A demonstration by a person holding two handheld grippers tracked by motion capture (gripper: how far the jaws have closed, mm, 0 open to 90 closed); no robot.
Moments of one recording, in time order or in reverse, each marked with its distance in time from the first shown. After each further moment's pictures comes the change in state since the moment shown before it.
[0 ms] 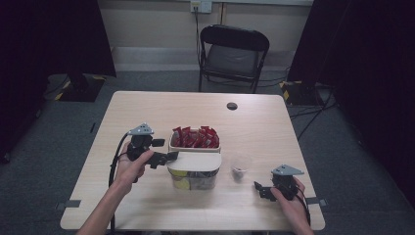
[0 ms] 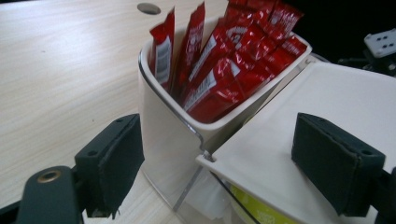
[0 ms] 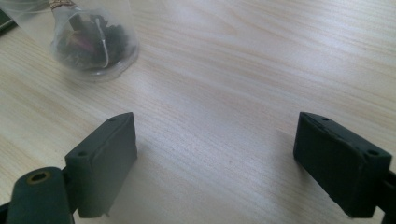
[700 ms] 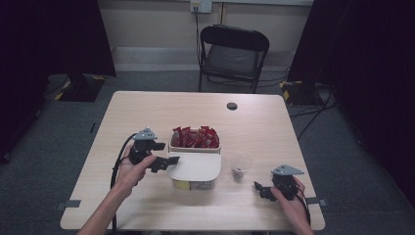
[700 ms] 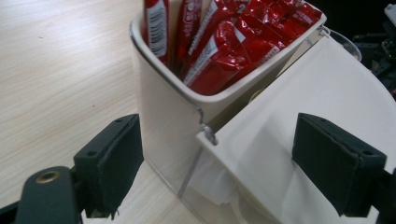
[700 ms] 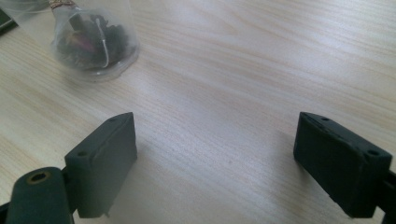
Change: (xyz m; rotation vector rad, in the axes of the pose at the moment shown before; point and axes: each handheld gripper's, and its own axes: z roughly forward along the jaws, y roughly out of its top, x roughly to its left) left arm -0.002 -0.008 0.000 0.034 0.031 0.031; right arm 0.000 0.000 0.000 0.000 0.002 -0.001
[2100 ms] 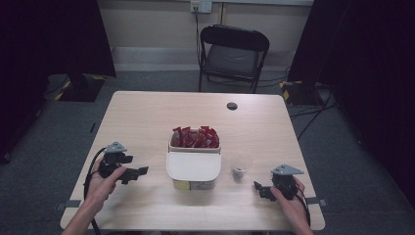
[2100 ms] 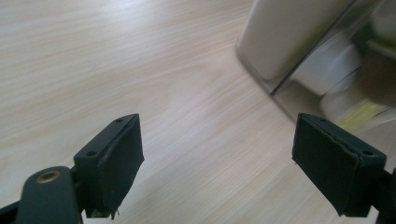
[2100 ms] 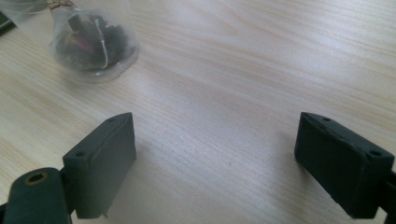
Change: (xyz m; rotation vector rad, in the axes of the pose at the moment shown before) left arm 0.049 -0.076 -0.043 0.097 0.172 -0.126; right arm 0.000 0.001 0.001 0.000 0.000 0.000
